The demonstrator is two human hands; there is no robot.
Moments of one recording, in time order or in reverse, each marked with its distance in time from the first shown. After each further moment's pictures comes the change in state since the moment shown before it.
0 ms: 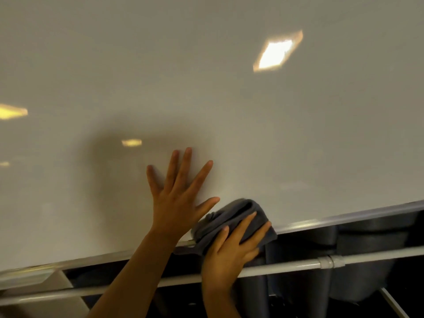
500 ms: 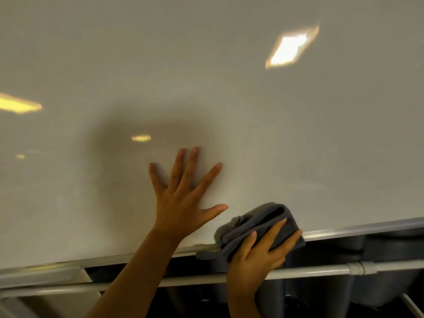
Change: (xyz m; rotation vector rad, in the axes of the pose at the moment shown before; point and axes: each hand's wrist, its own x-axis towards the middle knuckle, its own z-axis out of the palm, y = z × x) left_hand -0.011 -0.051 0.002 0.021 0.068 0.059; right_hand -0.008 -0.005 0.015 0.056 0.093 -0.046
